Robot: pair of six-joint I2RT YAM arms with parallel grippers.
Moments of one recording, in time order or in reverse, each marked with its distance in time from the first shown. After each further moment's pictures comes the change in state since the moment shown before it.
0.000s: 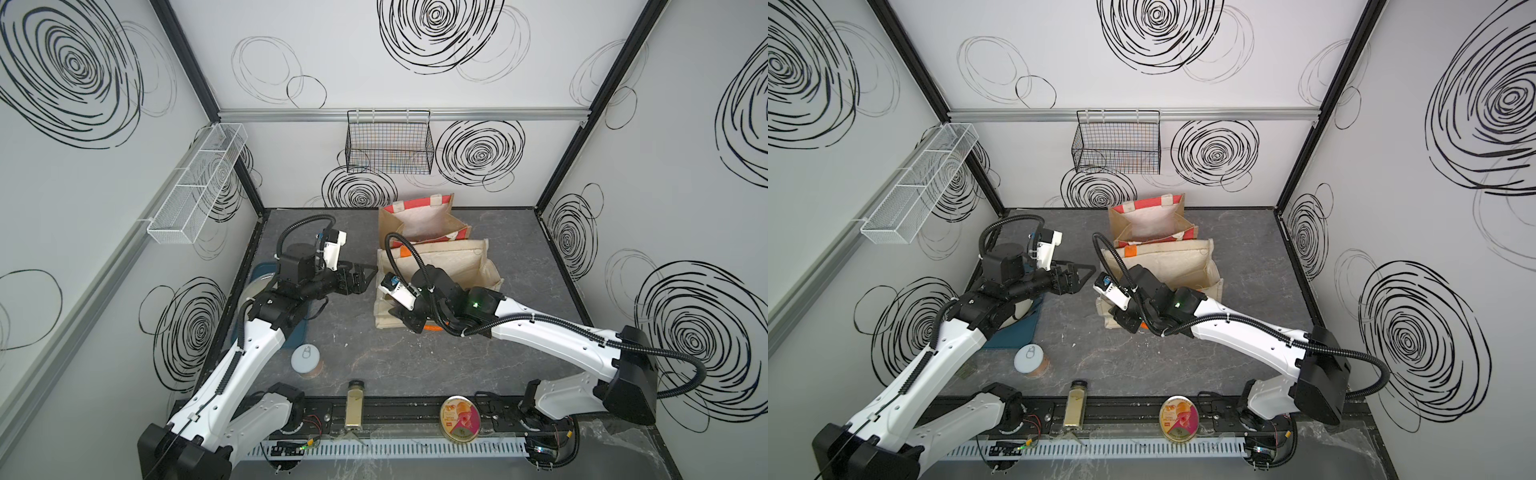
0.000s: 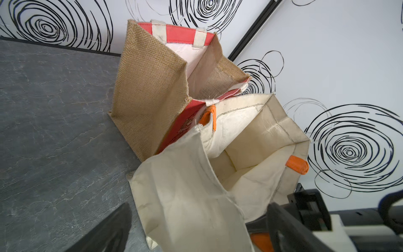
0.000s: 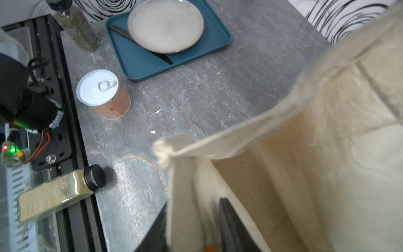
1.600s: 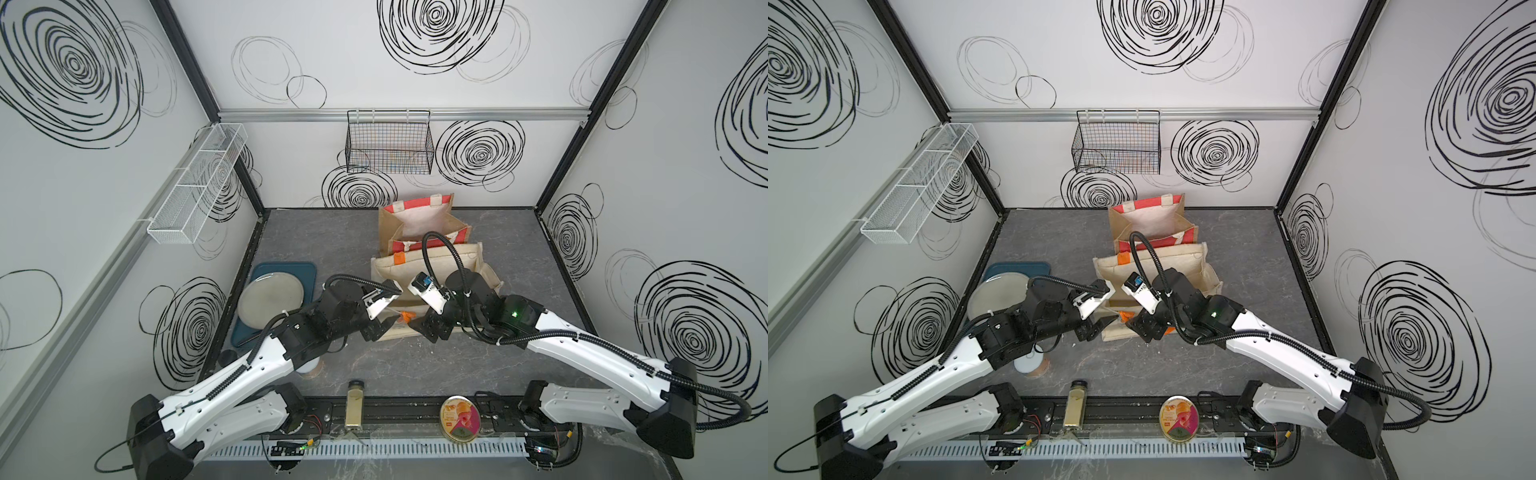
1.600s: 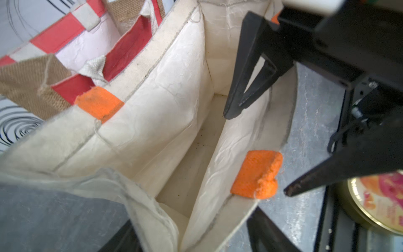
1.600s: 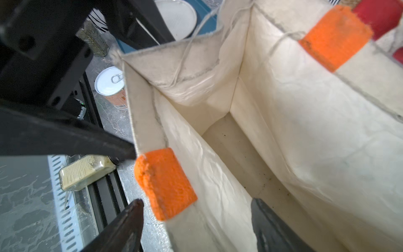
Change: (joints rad) left arm -0.515 -0.031 -0.103 -0.033 -0.408 0.592; right arm -0.097 -0.255 -0.151 -0.093 -0.108 0.093
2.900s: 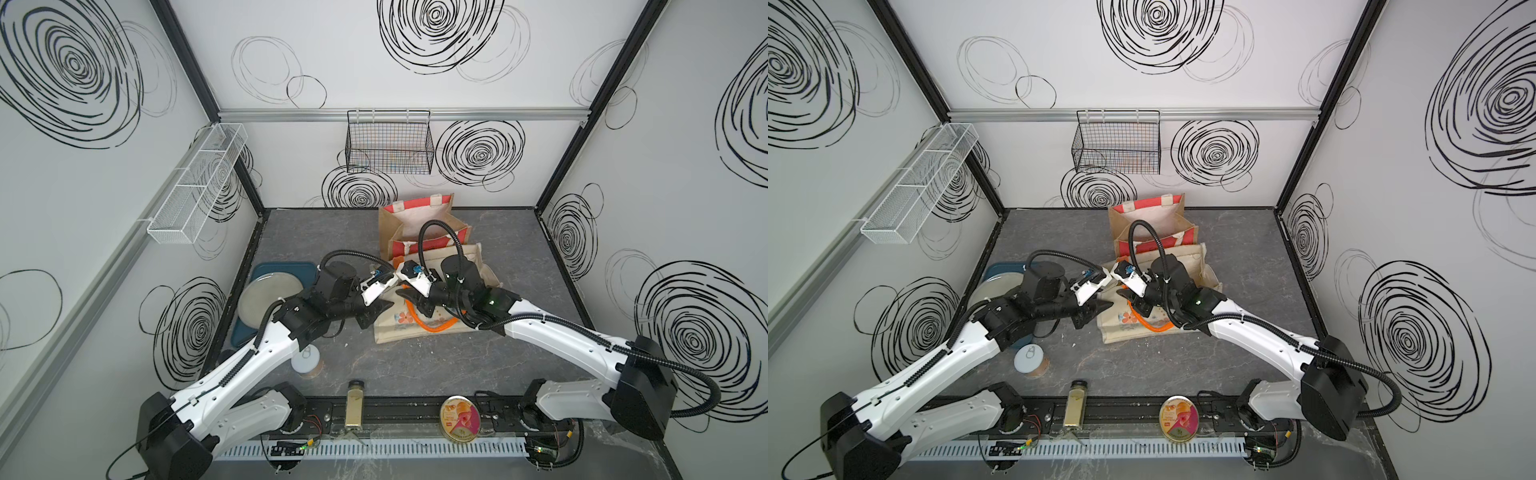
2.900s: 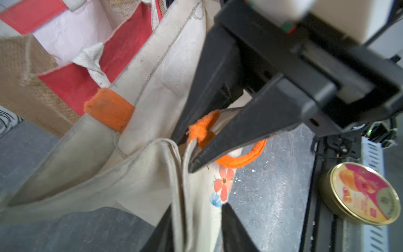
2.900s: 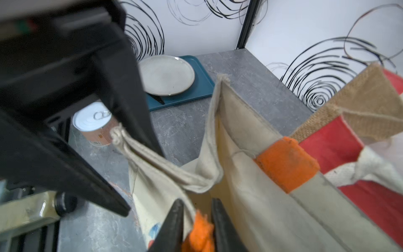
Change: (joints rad) left arm 0.192 0.072 0.086 -0.079 0.247 0.000; right arm -0.094 0.167 -0.048 0.458 -0.140 -0.235
